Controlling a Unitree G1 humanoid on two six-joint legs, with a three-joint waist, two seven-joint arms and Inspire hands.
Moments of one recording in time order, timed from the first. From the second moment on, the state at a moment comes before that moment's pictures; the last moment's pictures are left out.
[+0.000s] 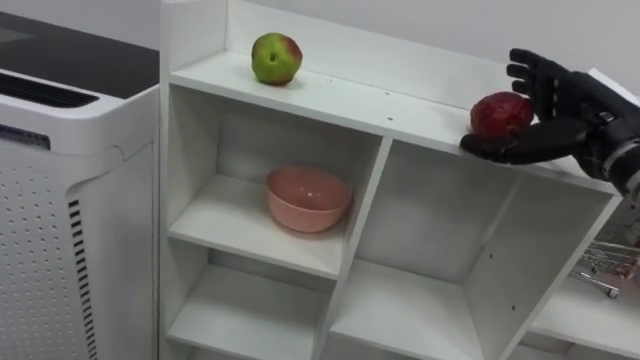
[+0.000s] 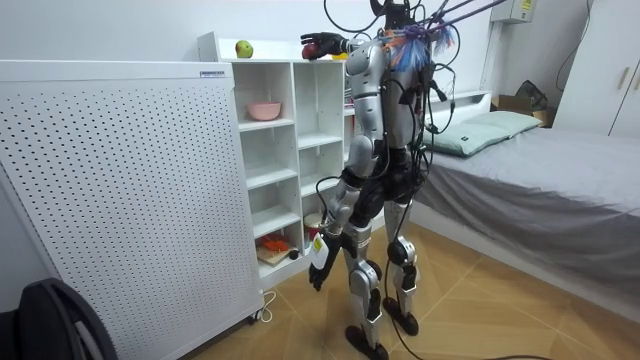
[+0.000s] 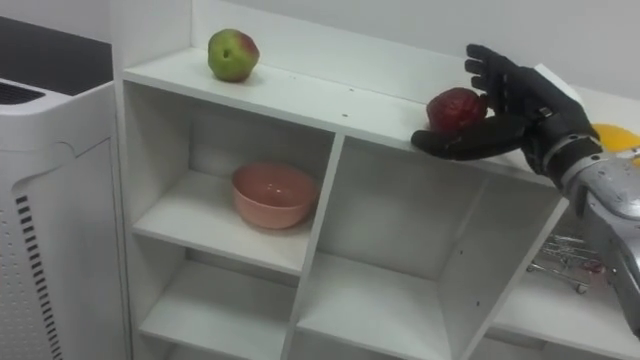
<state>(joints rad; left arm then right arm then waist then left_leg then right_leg) 0.25 0.30 0.07 0.94 0.47 0.17 0.02 -0.82 -0.75 0.08 0.55 0.35 0.07 0.22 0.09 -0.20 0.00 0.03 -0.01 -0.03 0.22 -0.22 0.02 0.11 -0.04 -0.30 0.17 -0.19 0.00</state>
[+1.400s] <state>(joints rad) 0.20 0.31 0.05 0.97 0.46 0.12 0.04 -0.66 -0.75 0.13 -0.12 0.18 0.06 0.15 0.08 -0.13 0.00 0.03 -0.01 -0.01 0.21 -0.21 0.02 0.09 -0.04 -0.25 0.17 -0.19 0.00</state>
